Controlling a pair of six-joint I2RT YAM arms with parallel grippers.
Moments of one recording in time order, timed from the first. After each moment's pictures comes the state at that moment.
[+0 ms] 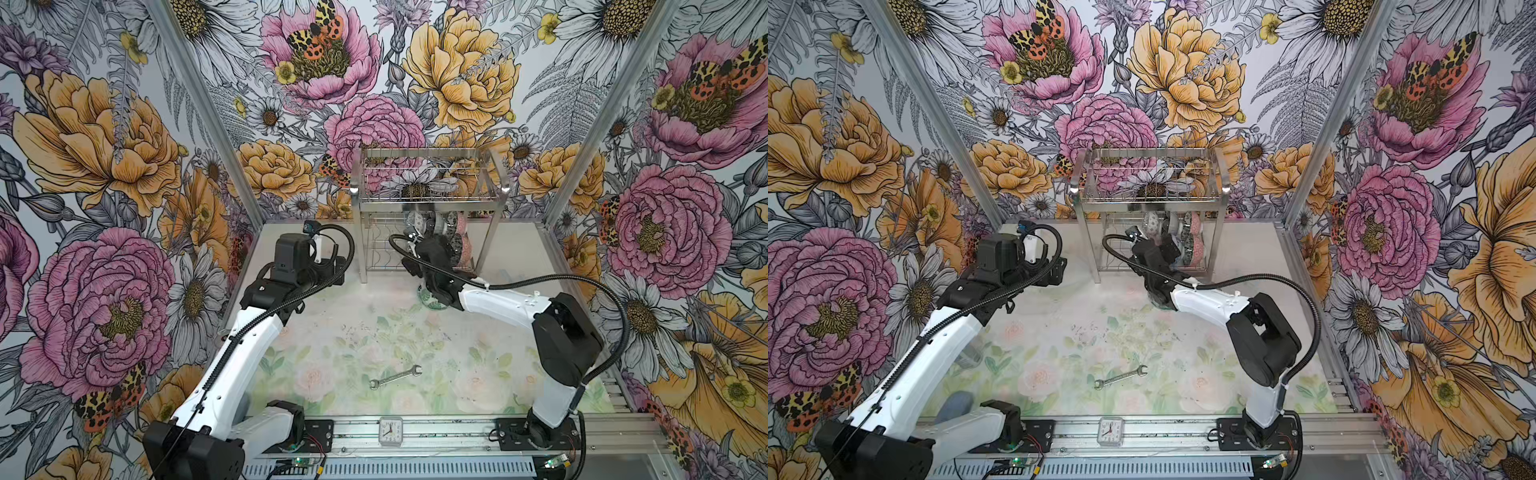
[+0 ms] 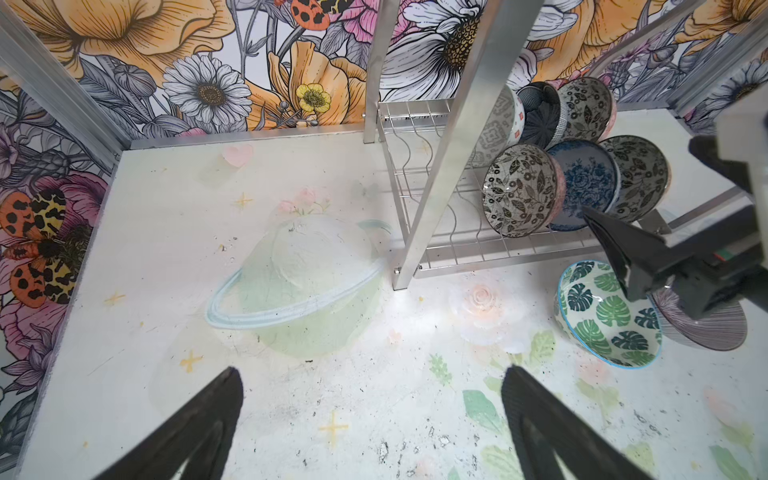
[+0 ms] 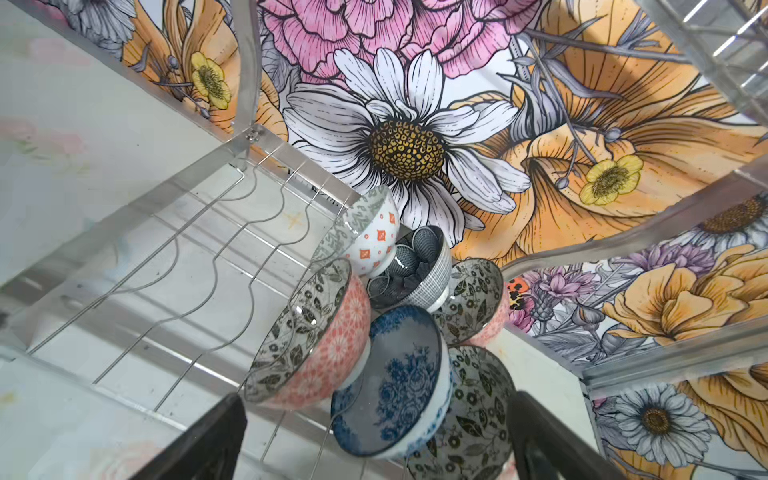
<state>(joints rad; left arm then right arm) -0.24 1.13 1.14 -0.60 -0.03 -0.09 0.69 1.76 1.22 0.09 0.55 -0.26</state>
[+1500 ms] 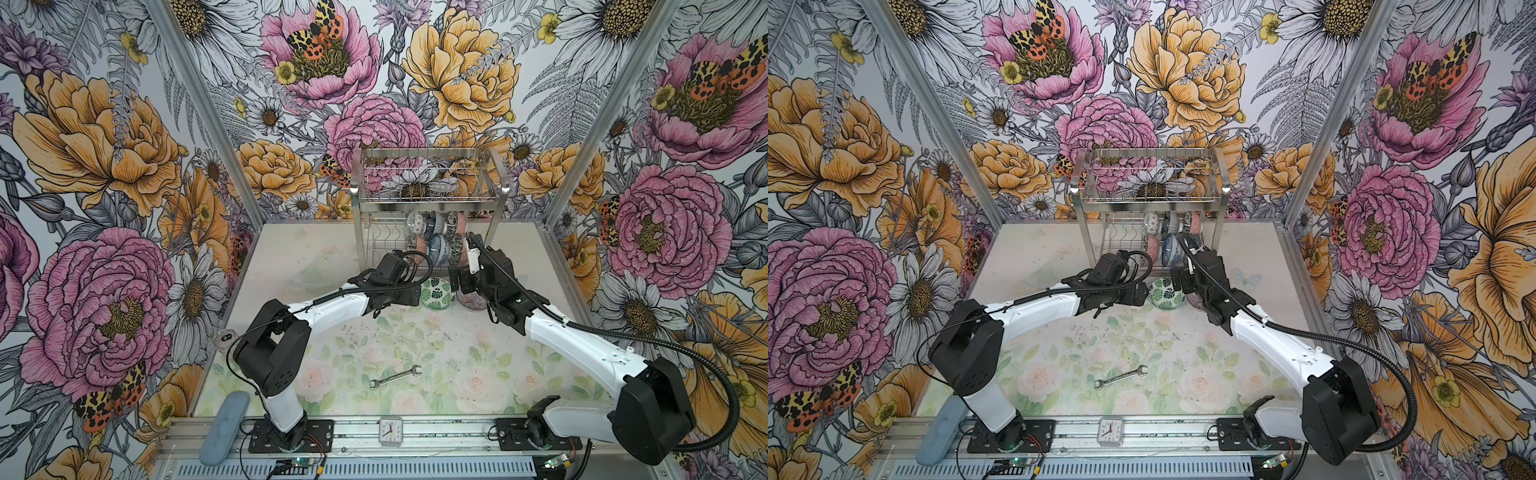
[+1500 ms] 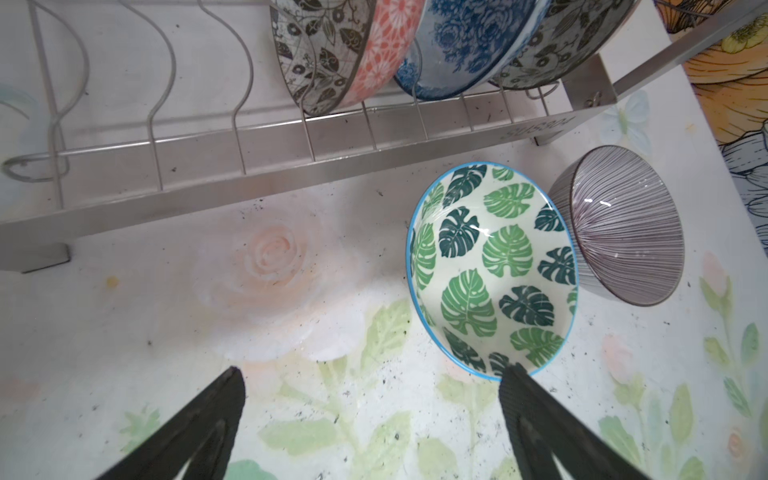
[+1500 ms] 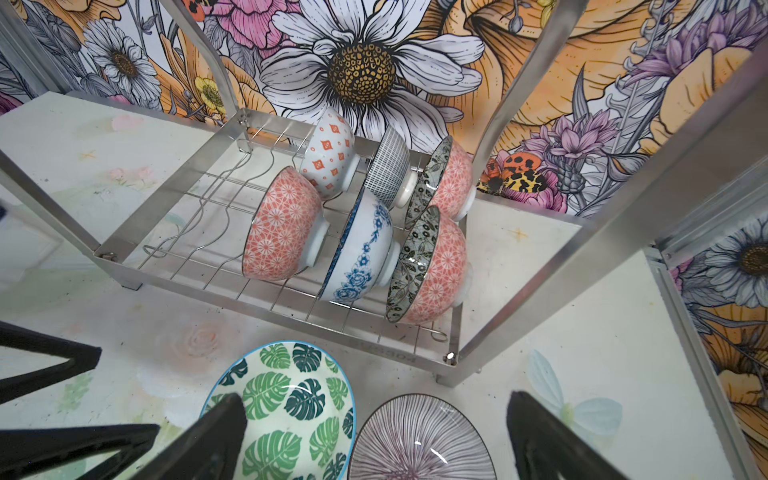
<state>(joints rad) -0.69 1.74 1.17 -0.26 -0.01 -0.45 0.48 1.28 0.89 -0.12 0.25 0.04</state>
